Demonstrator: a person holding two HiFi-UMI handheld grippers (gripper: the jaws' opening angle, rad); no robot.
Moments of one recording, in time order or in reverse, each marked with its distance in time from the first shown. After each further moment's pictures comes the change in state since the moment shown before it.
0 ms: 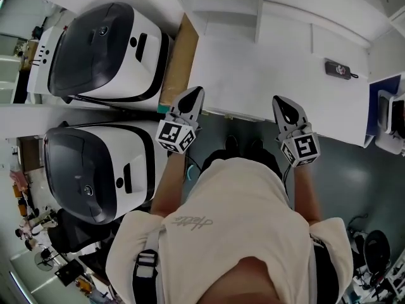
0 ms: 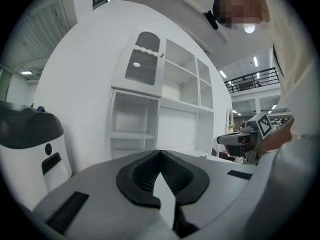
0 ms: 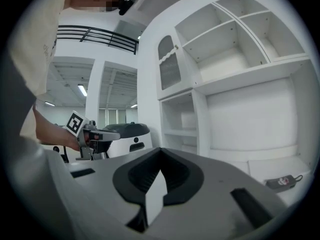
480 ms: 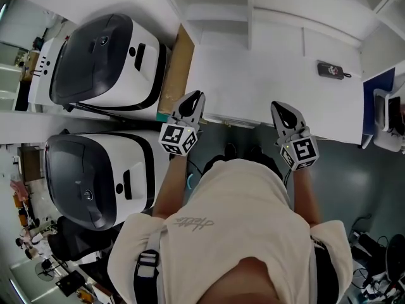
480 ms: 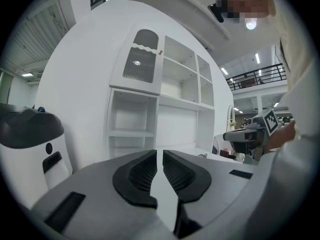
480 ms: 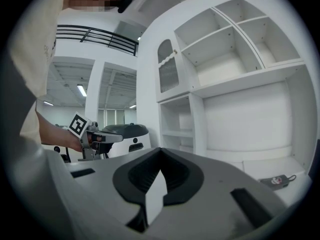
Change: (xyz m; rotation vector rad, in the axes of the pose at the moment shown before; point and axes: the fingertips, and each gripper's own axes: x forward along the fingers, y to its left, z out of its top) left arm 0.001 -0.015 -0.004 0.005 0.028 0.026; right arm -0.030 0.001 0.003 -0.005 -0.010 -0.019
